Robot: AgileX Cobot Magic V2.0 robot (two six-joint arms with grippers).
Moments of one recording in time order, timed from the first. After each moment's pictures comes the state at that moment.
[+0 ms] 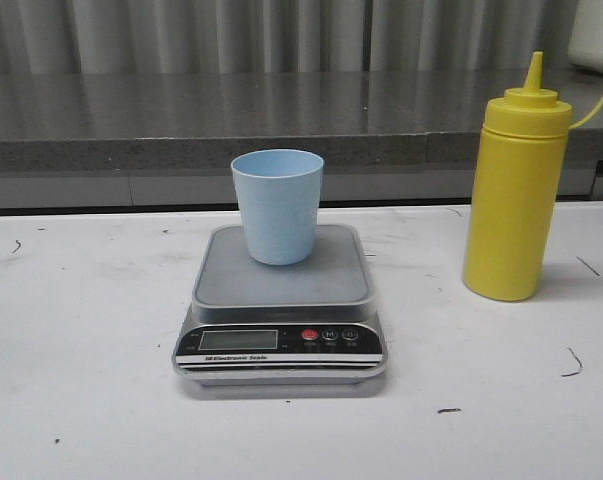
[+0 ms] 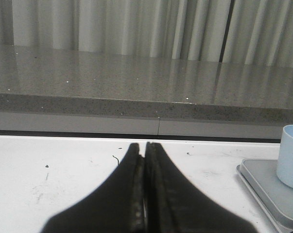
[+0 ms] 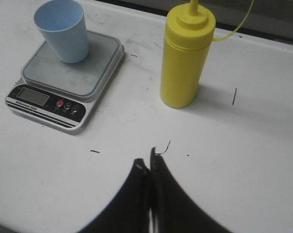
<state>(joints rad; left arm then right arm) -0.08 0.00 0.00 -0.12 0.05 0.02 0.34 0.55 -0.73 0.04 0.85 0.02</state>
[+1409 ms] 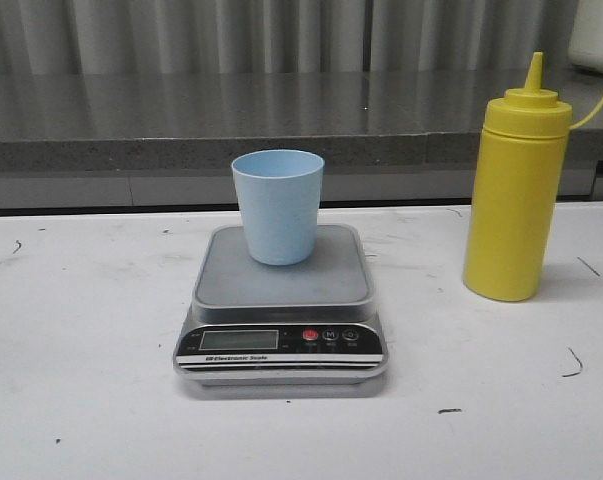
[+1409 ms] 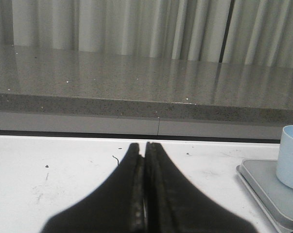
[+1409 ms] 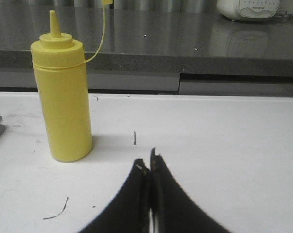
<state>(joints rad) -0.08 0.00 0.00 -0.12 0.05 0.02 -0.04 -0.01 0.03 0.00 0.14 0.02</state>
